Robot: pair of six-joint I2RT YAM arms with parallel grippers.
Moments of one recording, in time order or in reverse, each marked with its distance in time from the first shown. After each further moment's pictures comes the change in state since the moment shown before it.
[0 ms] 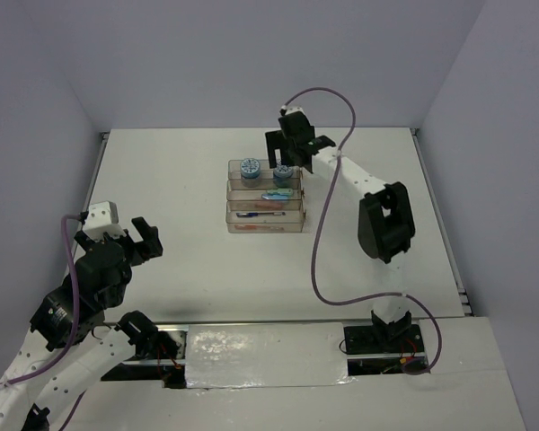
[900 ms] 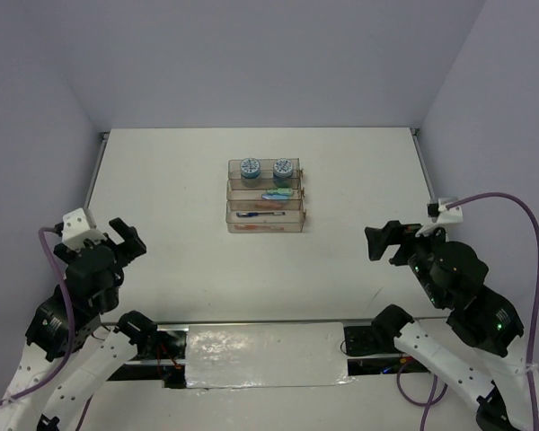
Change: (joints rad) left arm 0.122 -0.042 0.002 -0.053 -0.092 -0.058; right arm 0.167 -1.696 -0.835 -0.387 0.195 0.117
